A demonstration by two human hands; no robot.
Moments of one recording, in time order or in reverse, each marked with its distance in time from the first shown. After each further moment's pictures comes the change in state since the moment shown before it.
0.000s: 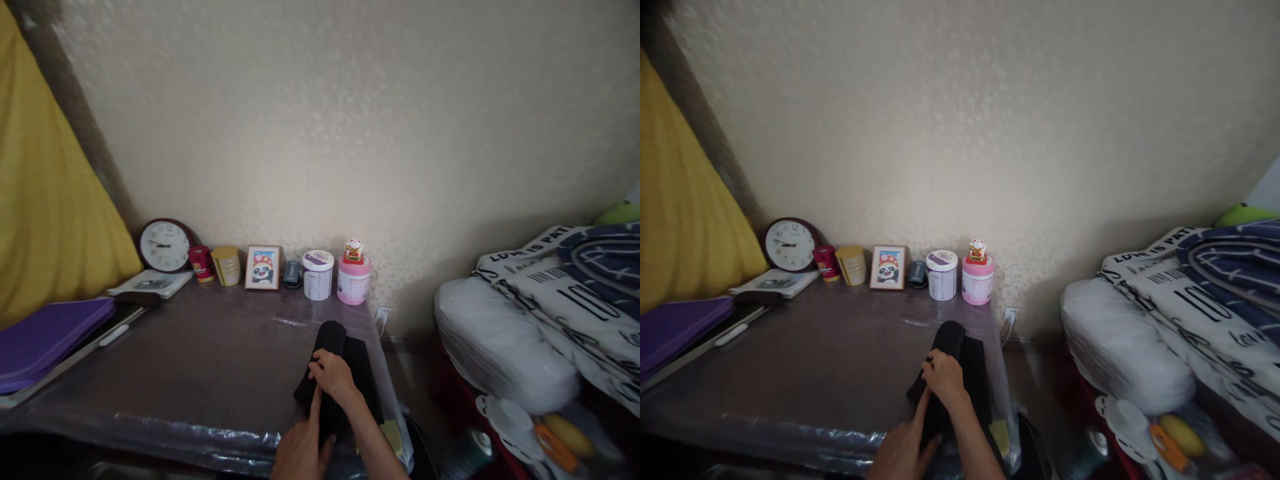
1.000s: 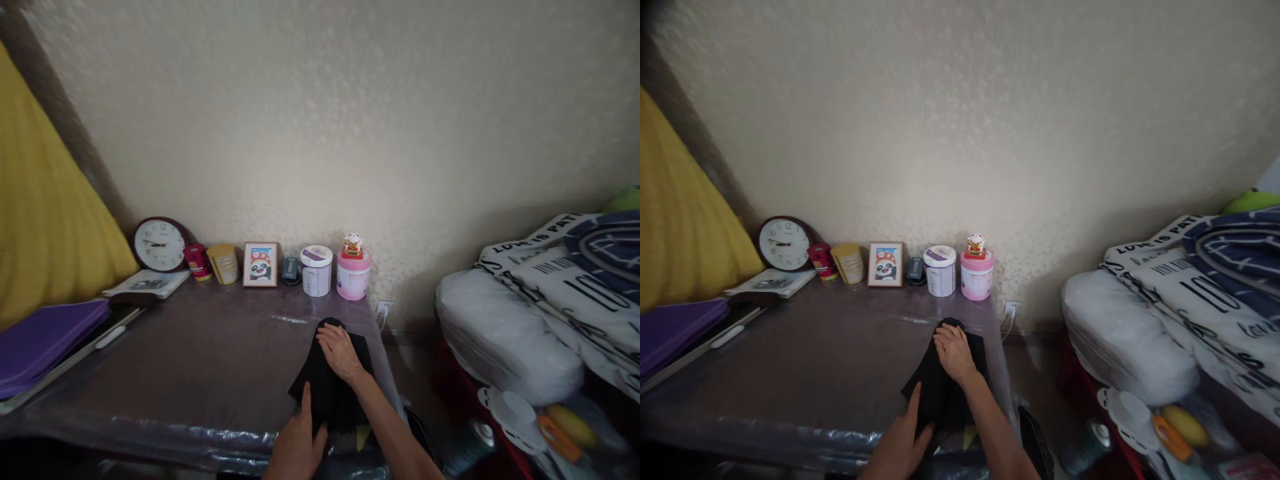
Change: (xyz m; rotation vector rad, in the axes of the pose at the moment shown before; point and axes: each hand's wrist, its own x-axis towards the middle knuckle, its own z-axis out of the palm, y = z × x) left_hand 0.015 -0.016 0.011 -0.139 0.006 -0.088; right_hand 0.038 0.047 0.000 -0.041 0.265 -0.426
